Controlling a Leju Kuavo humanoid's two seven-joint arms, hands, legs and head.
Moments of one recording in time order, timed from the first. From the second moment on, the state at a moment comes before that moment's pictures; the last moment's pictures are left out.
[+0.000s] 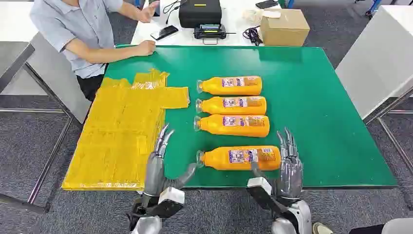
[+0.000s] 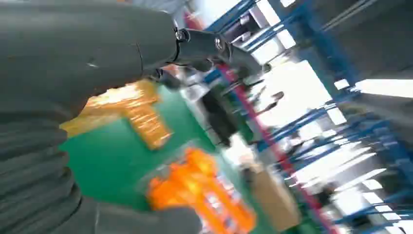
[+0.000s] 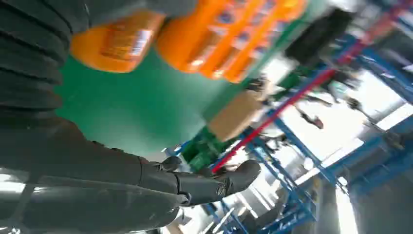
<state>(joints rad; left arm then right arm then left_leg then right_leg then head) -0.05 -0.30 -0.40 -1.26 -0.56 0.70 -0.59 0.10 0.03 0.21 -1.51 0.64 -0.59 -0.53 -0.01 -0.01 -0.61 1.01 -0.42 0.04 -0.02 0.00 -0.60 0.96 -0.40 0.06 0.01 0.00</state>
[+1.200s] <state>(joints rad) -0.07 -0.30 -0.43 -1.27 -0.40 0.70 -0.57 0.07 0.03 0.26 -1.52 0.76 -0.52 -0.41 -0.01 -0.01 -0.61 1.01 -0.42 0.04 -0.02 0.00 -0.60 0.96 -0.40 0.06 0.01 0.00</state>
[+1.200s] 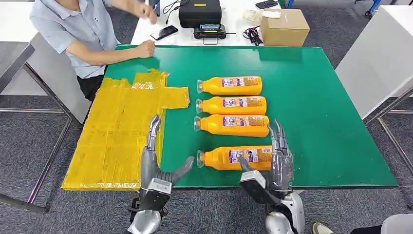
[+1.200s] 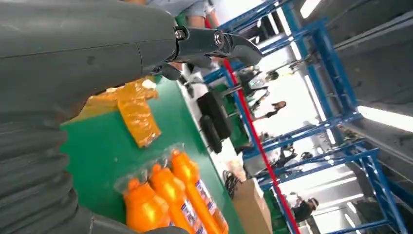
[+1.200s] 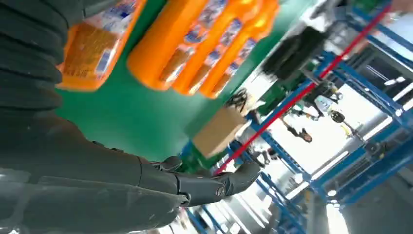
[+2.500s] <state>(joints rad) -0.11 -0.27 -0.58 -1.27 -0.30 0.63 -0.46 -0.13 -0.21 0.38 -1.22 0.99 -0.24 -0.20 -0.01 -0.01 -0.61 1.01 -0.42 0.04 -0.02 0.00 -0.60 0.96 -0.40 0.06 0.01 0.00</state>
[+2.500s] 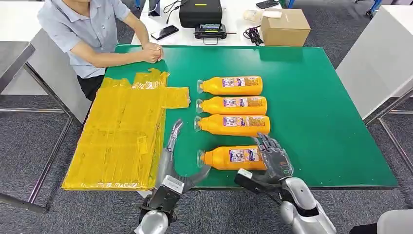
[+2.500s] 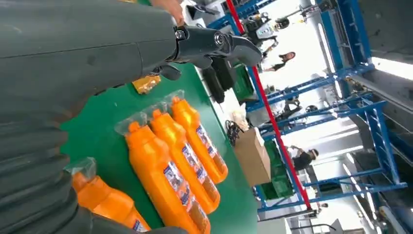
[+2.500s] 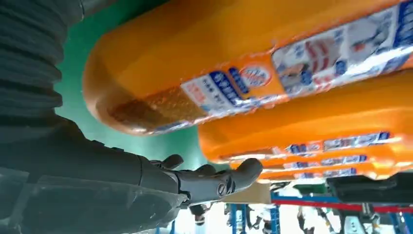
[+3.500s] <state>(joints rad) -0.13 -0.27 -0.62 -1.23 -0.30 0.61 -0.43 -0.28 -0.31 0.52 -1.12 0.89 0.00 -0.12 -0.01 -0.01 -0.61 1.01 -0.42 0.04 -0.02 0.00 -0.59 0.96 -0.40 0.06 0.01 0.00</state>
